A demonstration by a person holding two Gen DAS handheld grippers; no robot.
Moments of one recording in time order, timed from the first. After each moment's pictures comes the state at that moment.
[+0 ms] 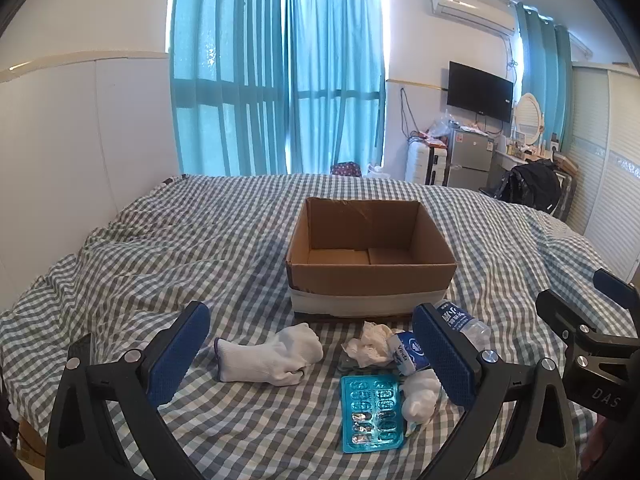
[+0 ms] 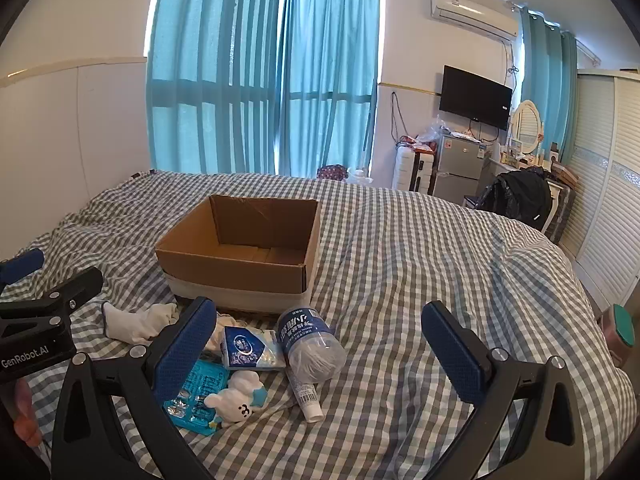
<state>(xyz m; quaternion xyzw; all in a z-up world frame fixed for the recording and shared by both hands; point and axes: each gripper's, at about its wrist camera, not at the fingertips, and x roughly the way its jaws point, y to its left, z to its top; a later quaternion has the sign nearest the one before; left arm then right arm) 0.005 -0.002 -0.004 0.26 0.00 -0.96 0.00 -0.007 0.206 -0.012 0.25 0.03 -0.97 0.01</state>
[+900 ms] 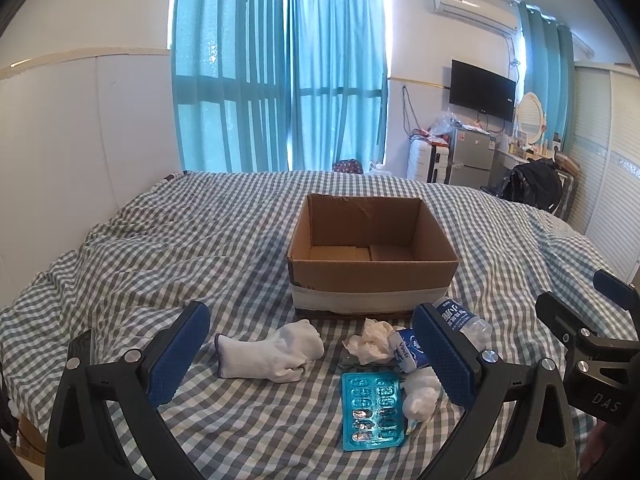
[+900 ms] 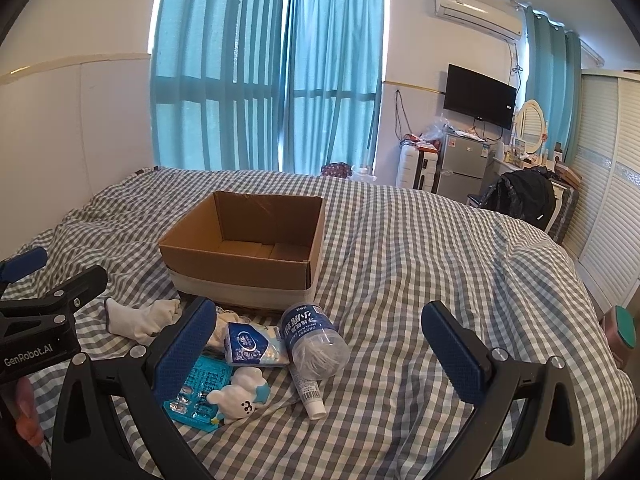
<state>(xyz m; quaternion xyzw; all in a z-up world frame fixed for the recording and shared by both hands) 0.004 -0.004 -0.005 0.27 0.00 -0.96 0.01 -0.007 0.205 -0.012 0.25 0.04 -0.97 0.01</state>
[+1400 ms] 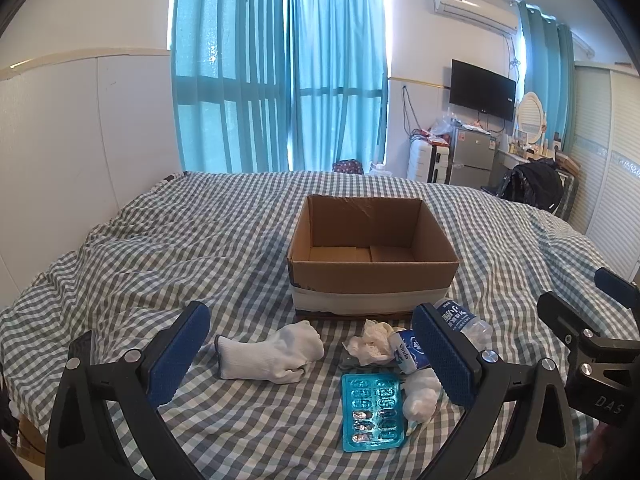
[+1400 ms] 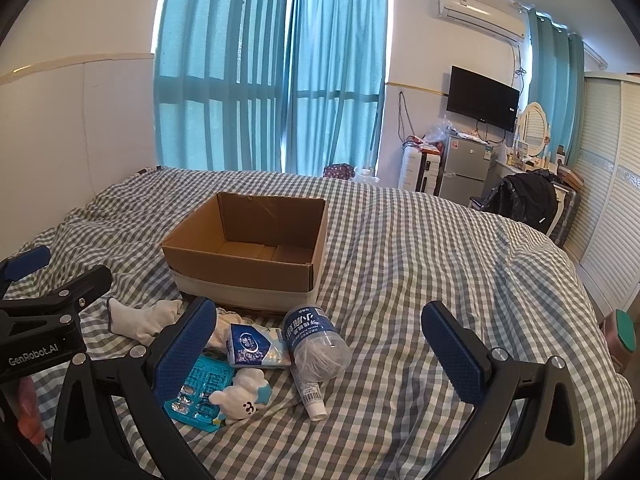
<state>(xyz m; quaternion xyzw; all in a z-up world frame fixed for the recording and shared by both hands) 0.003 -0.004 -0.005 0.27 0.00 -0.96 0.01 -0.007 0.203 -0.009 0.25 0.04 -0.97 0.02</state>
